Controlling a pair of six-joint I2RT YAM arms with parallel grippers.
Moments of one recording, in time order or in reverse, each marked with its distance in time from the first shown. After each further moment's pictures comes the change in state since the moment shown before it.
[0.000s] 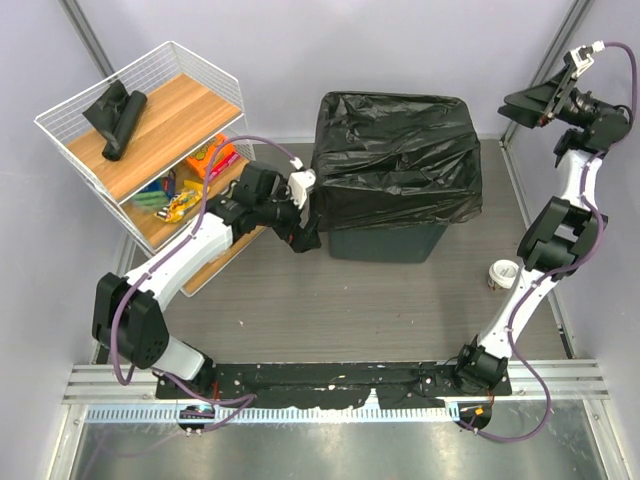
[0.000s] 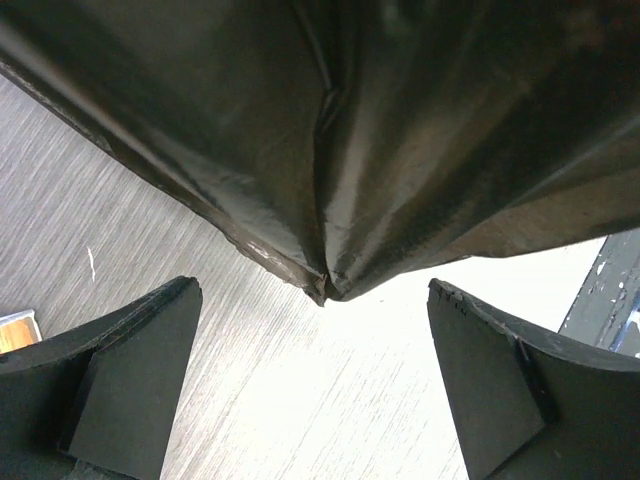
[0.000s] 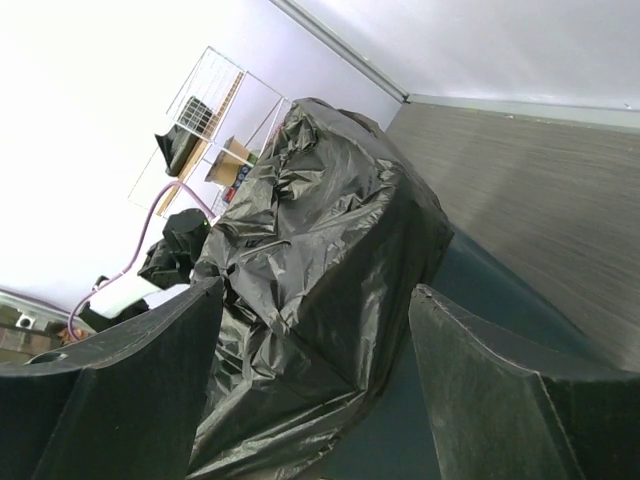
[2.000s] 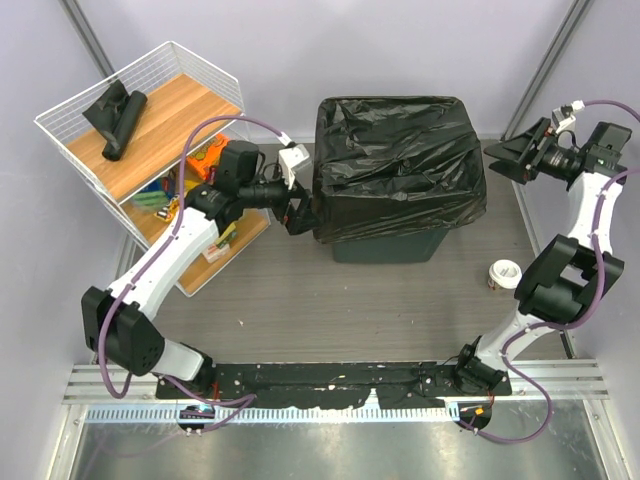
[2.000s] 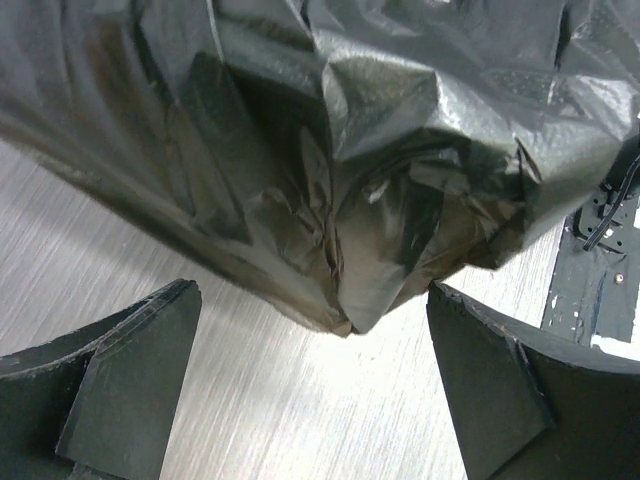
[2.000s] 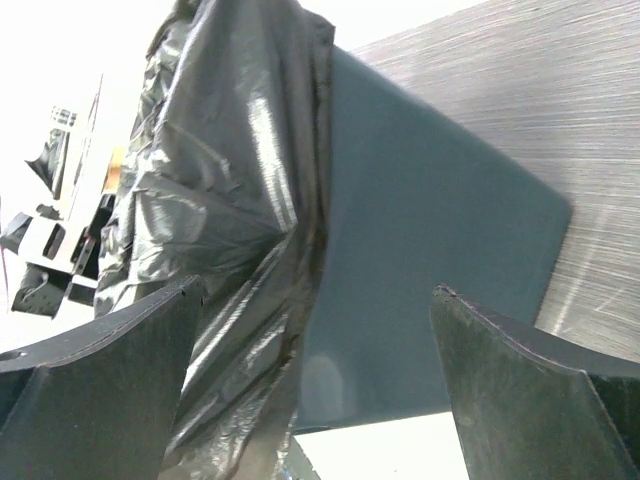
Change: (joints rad) left arm 0.048 -0.051 0.130 0.023 0.177 0.023; right arm -0.042 -0.500 -0.454 -1.891 0.220 -1.742
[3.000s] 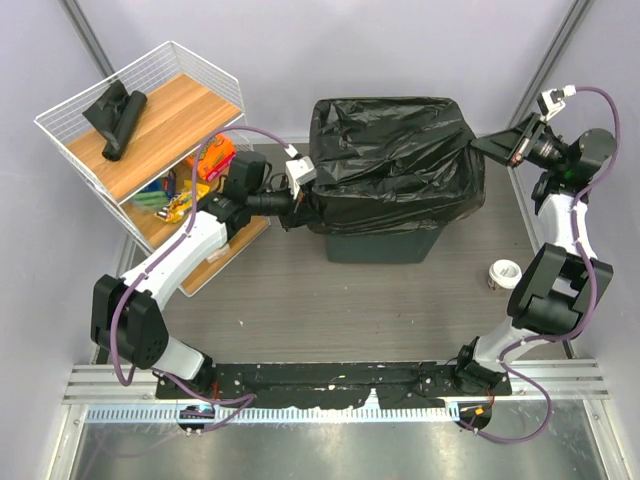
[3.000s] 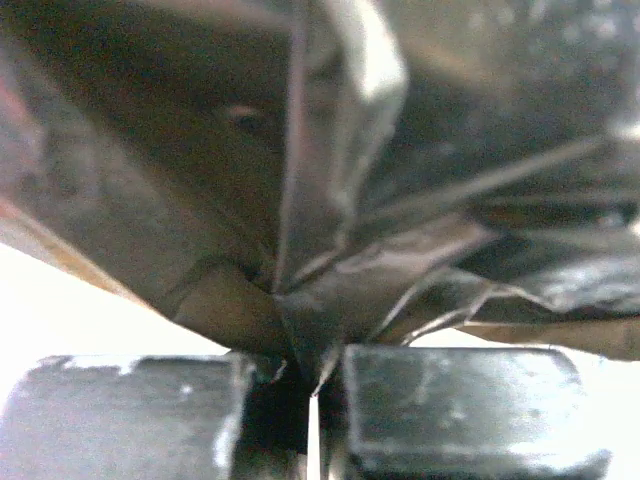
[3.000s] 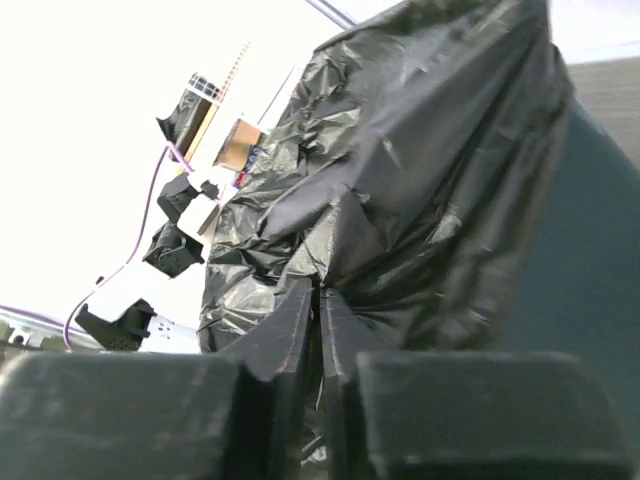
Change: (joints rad) left arm 0.000 0.052 -0.112 0.158 0.083 0.018; right arm 0.106 -0.135 -0.343 1.223 -0.129 0.958
